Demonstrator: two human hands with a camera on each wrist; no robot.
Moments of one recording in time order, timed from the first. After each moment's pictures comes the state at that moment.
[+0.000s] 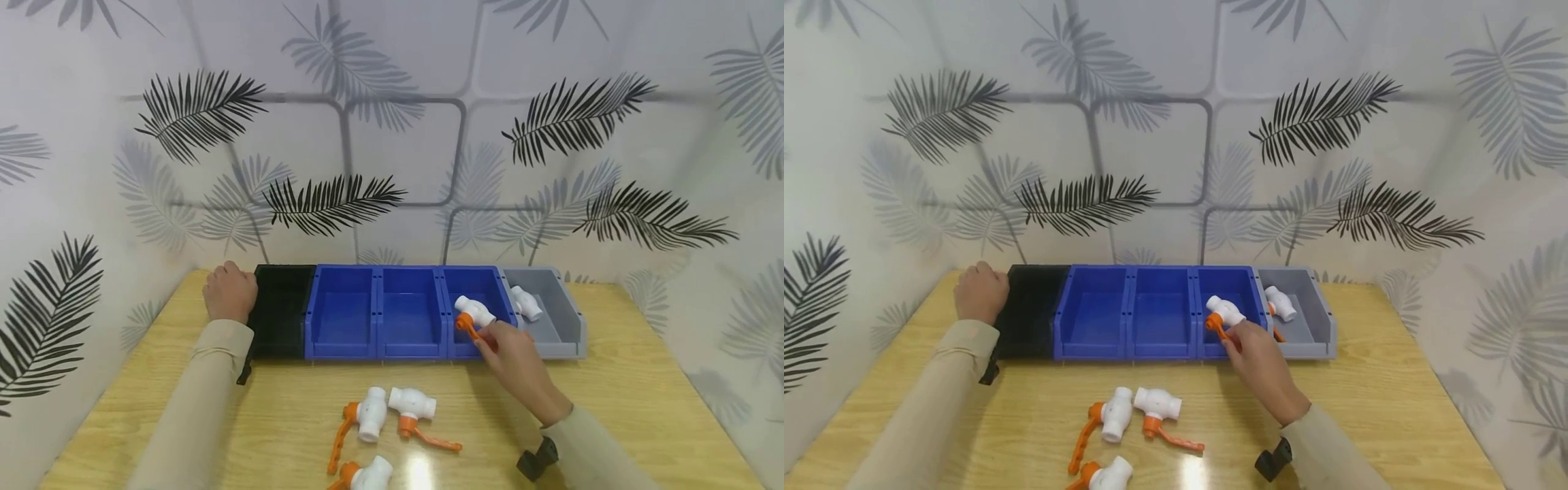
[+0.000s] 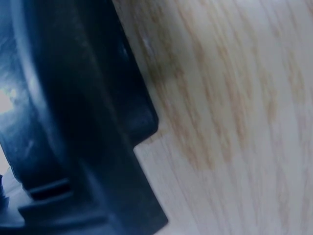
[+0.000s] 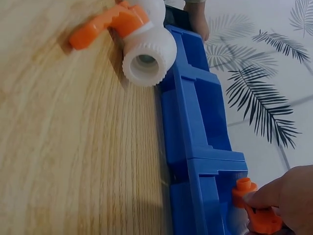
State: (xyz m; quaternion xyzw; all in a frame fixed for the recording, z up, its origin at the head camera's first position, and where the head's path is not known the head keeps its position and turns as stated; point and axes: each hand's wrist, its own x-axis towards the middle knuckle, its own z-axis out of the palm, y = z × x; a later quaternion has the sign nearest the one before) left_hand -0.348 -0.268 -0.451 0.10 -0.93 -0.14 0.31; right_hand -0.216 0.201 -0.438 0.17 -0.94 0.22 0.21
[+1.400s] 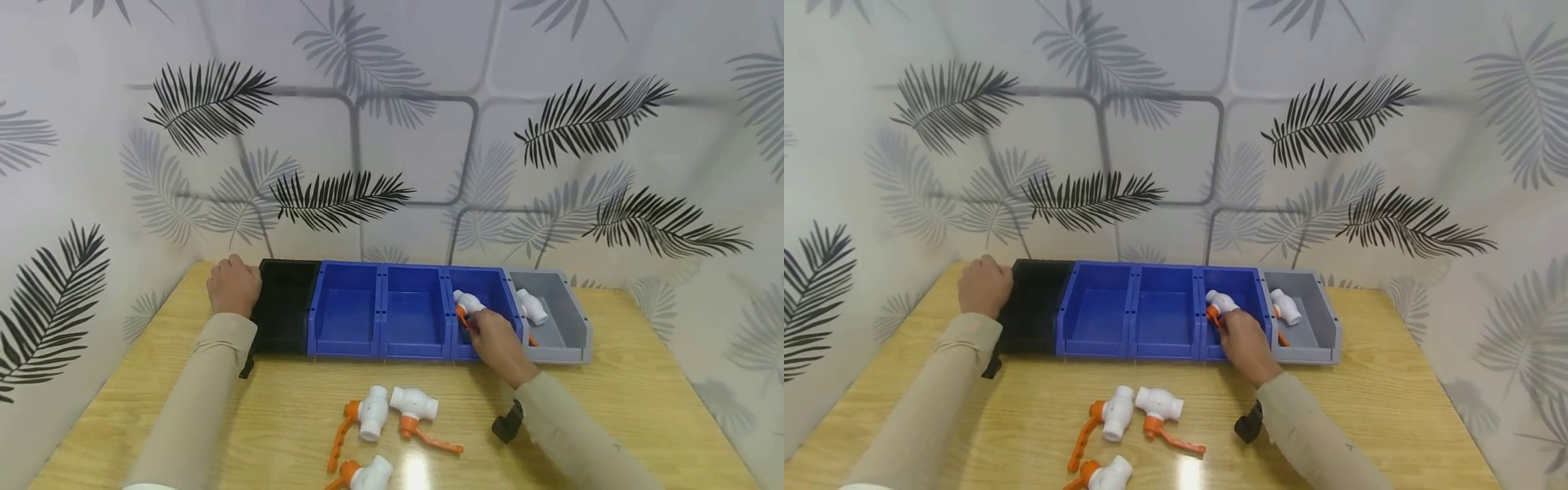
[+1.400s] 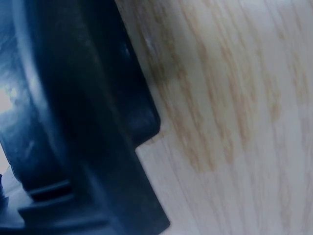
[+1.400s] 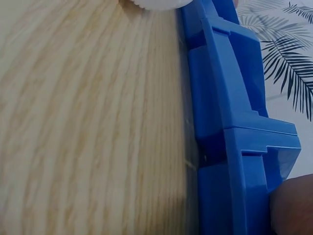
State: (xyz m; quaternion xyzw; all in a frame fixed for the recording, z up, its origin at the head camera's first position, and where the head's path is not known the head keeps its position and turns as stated) left_hand -0.346 -0.270 -0.445 0.11 -0.94 -0.16 0.29; right_hand -0.275 0.184 -0.460 0.13 -0.96 0.20 0.11
